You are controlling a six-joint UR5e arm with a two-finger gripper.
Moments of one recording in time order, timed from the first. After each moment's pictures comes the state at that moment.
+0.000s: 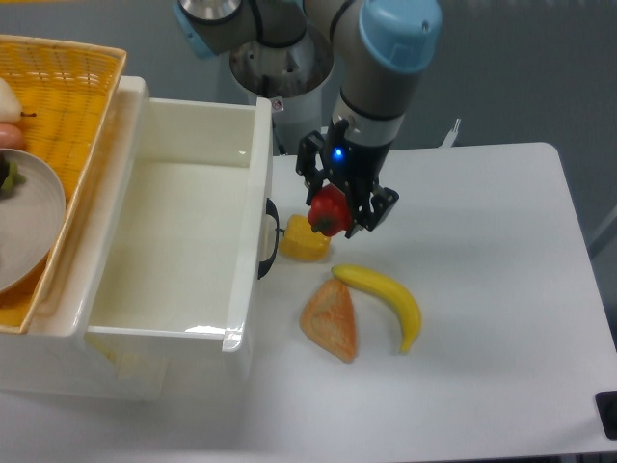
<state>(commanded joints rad) 2.55 -1.66 -1.48 -1.48 1.20 1.18</state>
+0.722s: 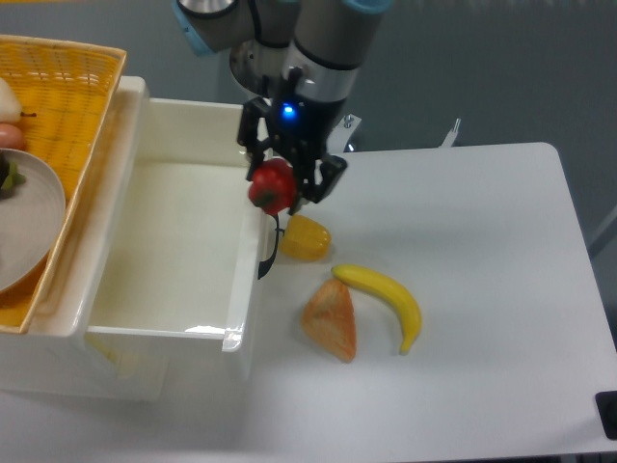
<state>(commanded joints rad) 2.40 -1.61 -1.49 -1.51 1.17 1.12</state>
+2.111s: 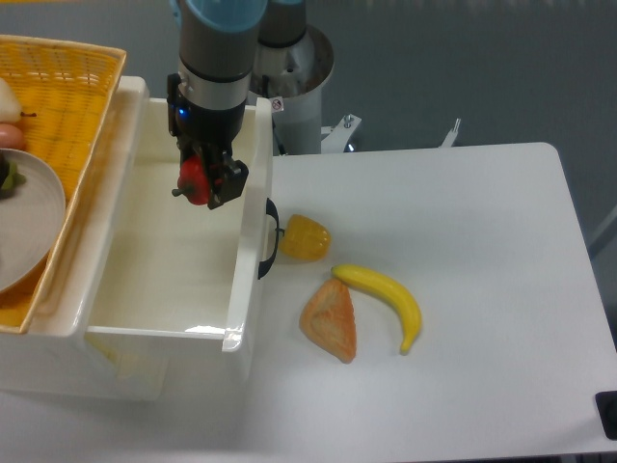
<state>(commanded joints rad) 2.24 -1.63 -1.54 -1.51 1.31 1.18</state>
